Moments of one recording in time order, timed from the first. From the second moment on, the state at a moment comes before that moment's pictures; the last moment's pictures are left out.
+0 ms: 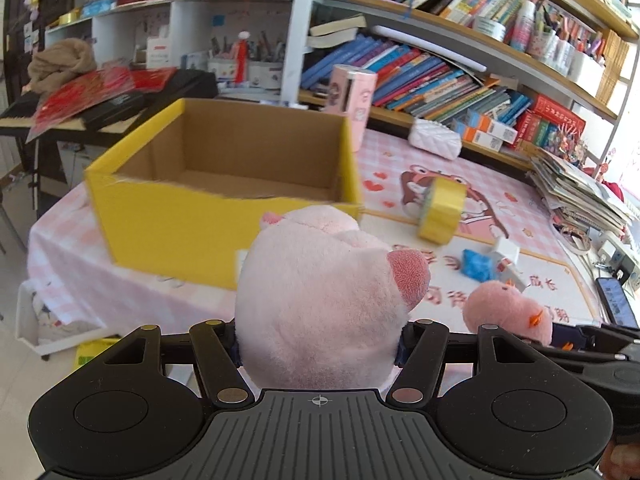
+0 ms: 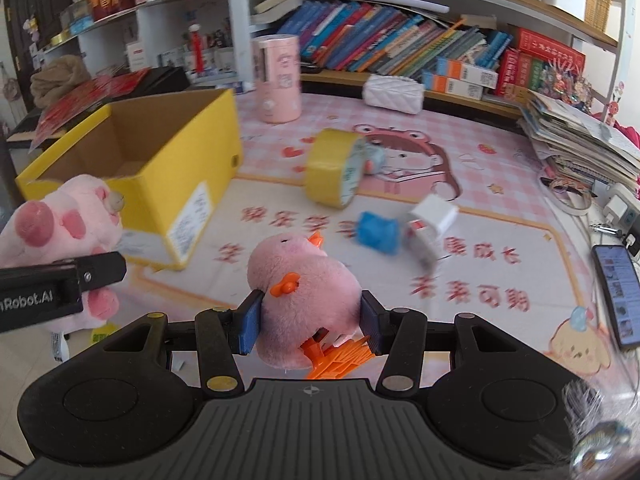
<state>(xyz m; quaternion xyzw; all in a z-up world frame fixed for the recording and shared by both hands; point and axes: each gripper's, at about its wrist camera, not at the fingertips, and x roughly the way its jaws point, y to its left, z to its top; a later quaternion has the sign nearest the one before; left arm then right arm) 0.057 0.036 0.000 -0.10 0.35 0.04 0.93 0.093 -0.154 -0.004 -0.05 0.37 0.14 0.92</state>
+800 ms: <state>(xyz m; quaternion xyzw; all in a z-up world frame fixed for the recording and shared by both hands) -0.022 0.147 -0.004 -0.10 0.36 0.06 0.93 0.012 -0.033 -0.019 -0.04 0.41 0.17 0.90</state>
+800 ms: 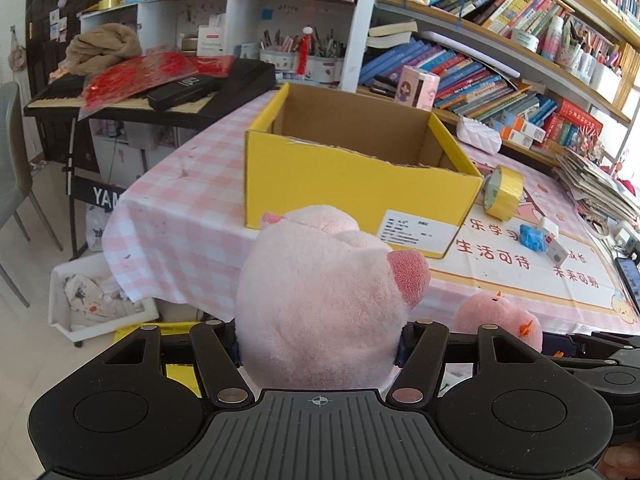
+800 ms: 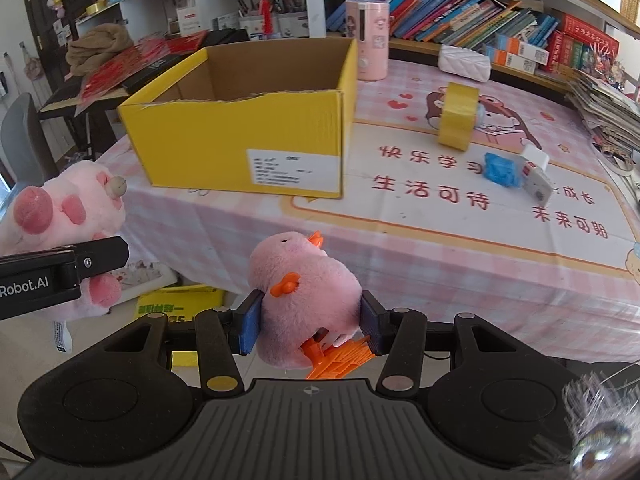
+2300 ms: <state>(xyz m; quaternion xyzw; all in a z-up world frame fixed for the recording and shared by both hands) 0.077 0.172 0.059 -0.07 0.24 0.07 0.97 0.115 0.015 0.051 -0.04 0.25 0.17 0.95</state>
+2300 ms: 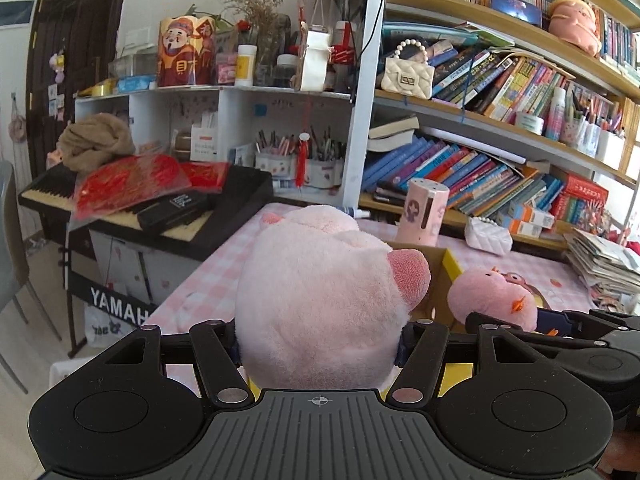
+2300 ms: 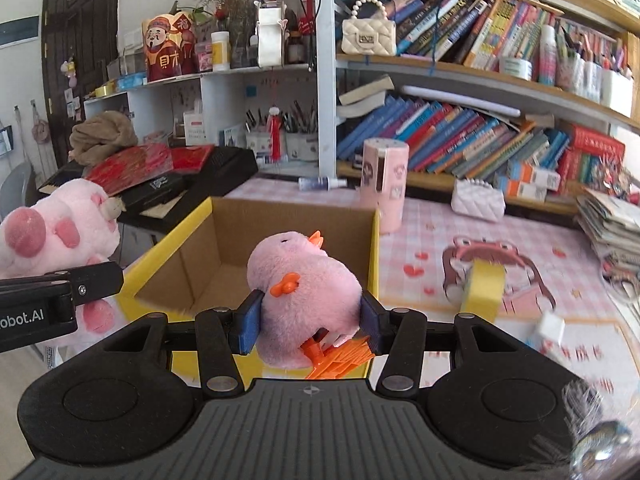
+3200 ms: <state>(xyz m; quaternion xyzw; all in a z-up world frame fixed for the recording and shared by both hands) 0.189 0.151 0.007 -0.05 0.35 0.10 0.93 0.234 0.052 -0.012 -0.19 0.32 0.30 0.88</state>
